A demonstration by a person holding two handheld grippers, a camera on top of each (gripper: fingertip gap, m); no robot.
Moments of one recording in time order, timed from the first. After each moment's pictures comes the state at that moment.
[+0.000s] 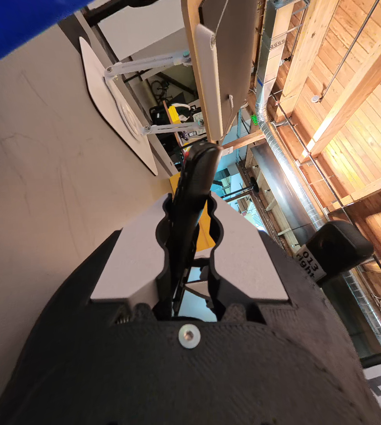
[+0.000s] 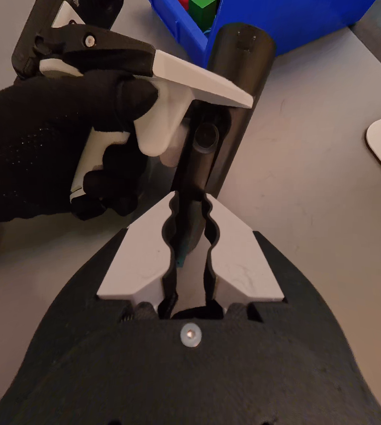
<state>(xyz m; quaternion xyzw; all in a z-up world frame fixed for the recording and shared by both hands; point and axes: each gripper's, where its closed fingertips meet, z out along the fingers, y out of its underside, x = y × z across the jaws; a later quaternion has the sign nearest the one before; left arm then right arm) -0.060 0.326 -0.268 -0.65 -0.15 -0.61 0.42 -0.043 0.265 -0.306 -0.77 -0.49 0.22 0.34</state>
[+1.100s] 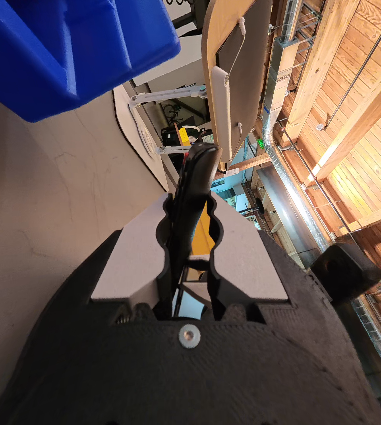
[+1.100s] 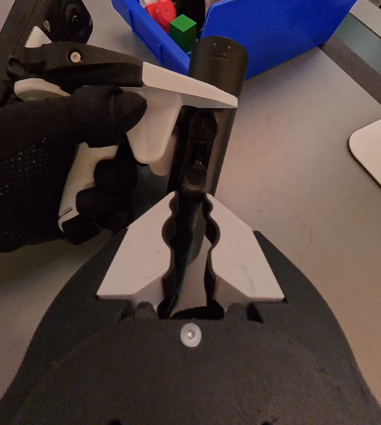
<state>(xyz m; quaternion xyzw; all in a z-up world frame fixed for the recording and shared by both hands) -0.083 0.335 -0.274 -0.65 -0.20 -0.59 0.44 -0.061 0.277 -0.309 -0.78 -0.46 0.20 0.38</state>
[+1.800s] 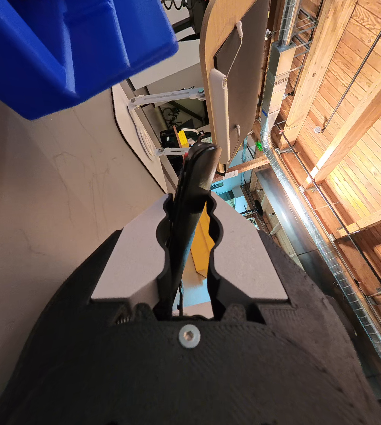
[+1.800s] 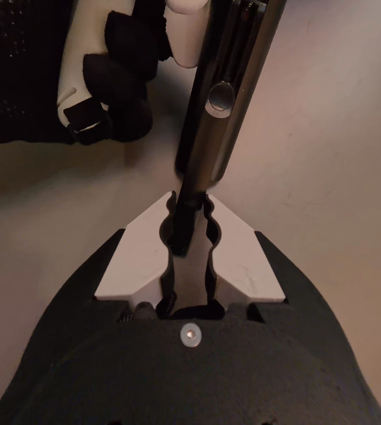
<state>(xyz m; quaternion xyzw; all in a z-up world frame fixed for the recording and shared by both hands) -0.083 0.334 -0.273 -0.64 -0.20 -0.59 0.44 -0.013 0.228 -0.352 -0.79 -0.49 0.14 0.33</state>
